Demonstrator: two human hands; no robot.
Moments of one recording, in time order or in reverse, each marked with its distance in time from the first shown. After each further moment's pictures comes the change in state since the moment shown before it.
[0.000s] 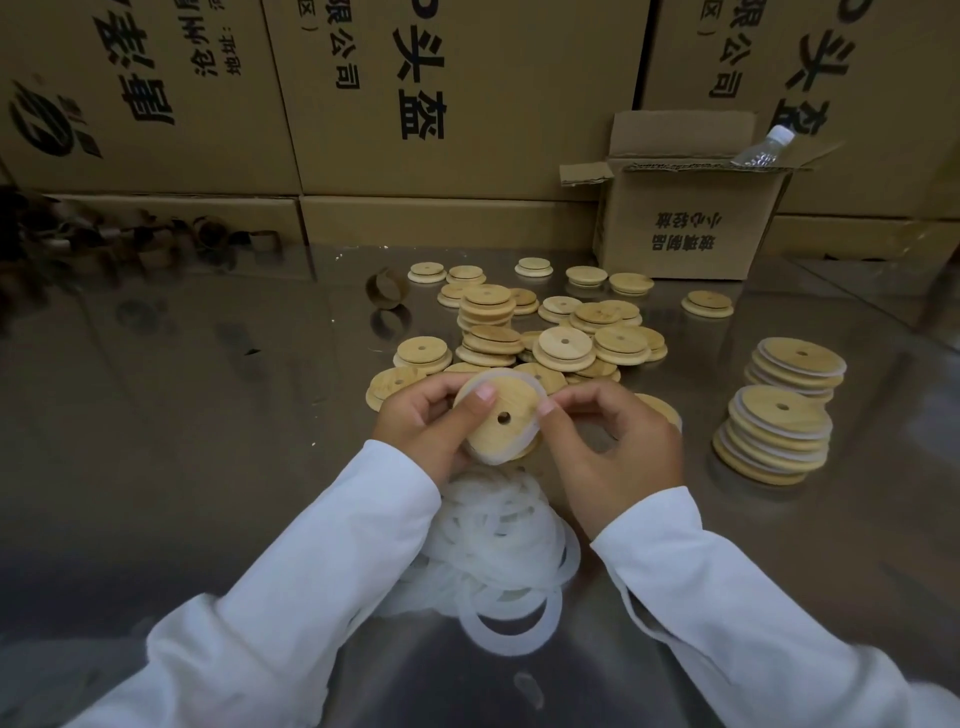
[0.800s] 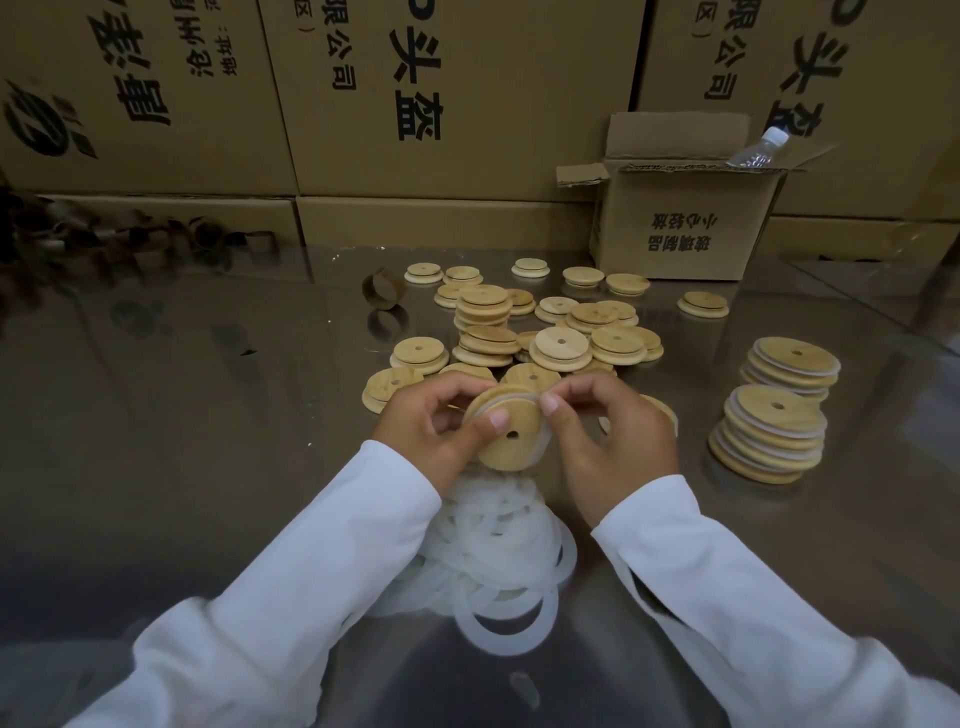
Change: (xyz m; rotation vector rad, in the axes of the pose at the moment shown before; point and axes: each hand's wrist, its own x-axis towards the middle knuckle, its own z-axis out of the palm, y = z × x) left_hand 0.001 0.003 -0.002 0.339 -0.095 0.222; right_hand 0.010 0.004 -0.004 -0.152 -0.062 -0.065
